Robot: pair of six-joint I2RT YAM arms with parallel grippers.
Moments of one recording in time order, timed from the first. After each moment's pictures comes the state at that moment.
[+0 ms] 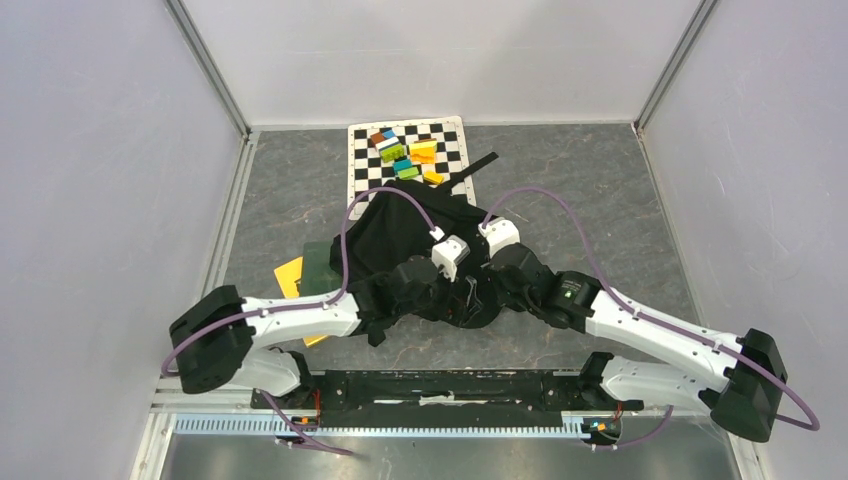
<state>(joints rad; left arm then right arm) -1.09 1.34 0.69 0.18 -0.07 -0.40 0.96 1.05 0.76 -0.51 0.40 0.30</state>
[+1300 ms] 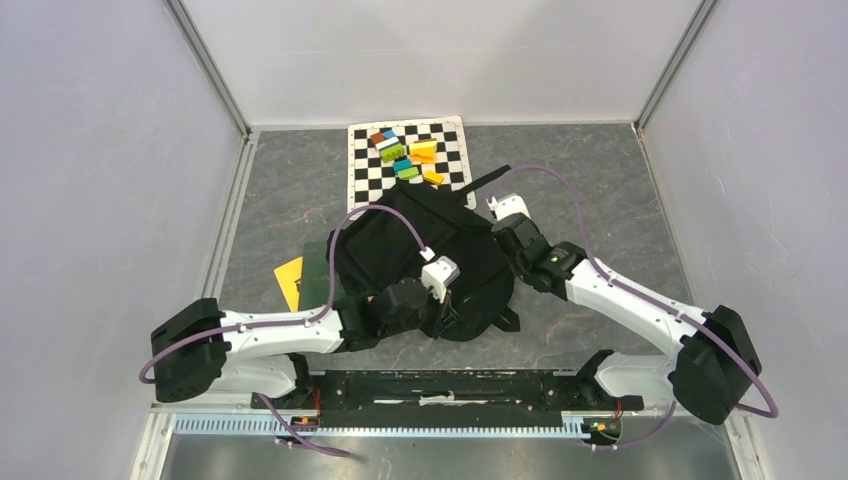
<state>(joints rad) -1.17 1.24 0.57 0.14 -0.10 -0.45 0.73 1.23 0.84 -0.52 0.55 0.15</state>
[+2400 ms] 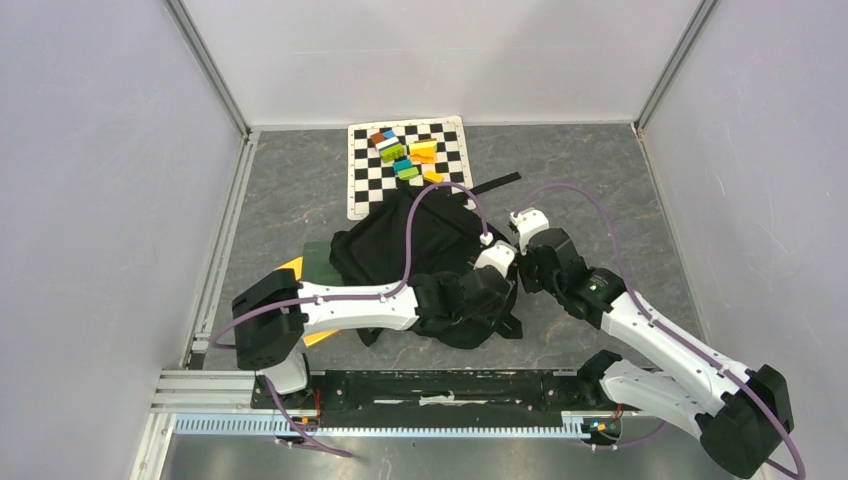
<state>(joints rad) -1.27 1.66 1.13 -0.24 -0.38 -0.51 0.64 0.94 0.66 -0.45 0.22 0.10</state>
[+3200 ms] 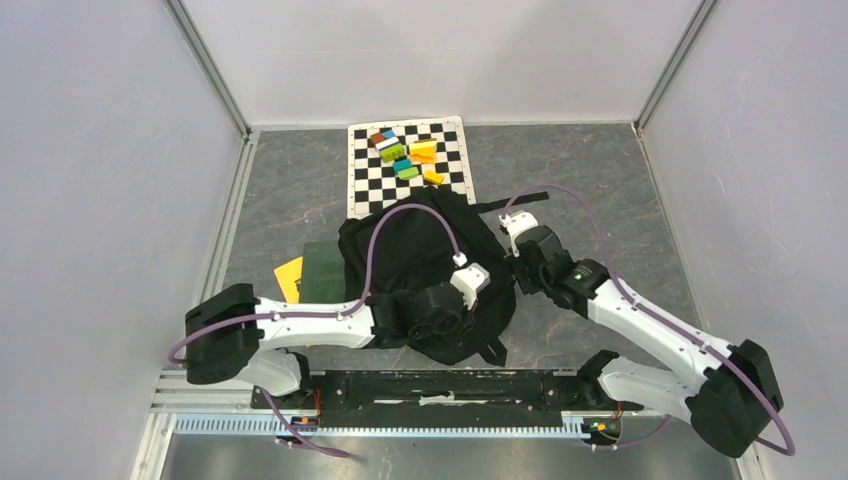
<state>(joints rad) -1.28 1.44 0.78 -0.01 -0.18 -0.45 0.66 1.04 0.69 -0.51 0.26 0.09</state>
